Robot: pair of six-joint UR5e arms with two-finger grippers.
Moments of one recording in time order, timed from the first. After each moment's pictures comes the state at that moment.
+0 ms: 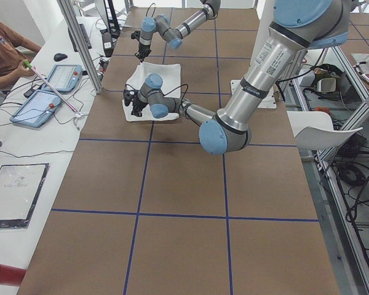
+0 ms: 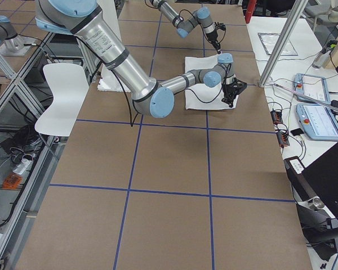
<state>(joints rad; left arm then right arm) -0.81 -2.20 -1.21 -2.36 -1.71 -1.43 0.84 -0.74 1.06 -1.25 1.75 1.68</state>
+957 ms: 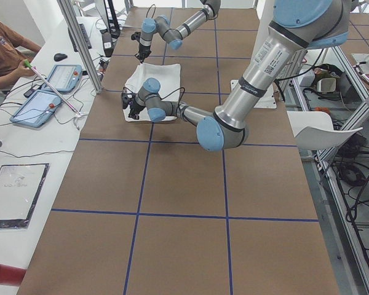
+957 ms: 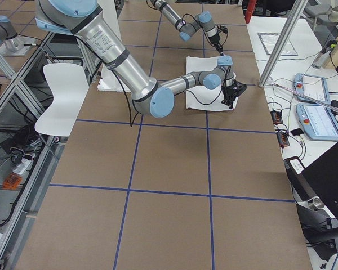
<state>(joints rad) -0.81 -2.24 -1.12 -2.43 -1.68 -1.42 0.84 -0.74 1.05 -1.23 1.75 1.68</state>
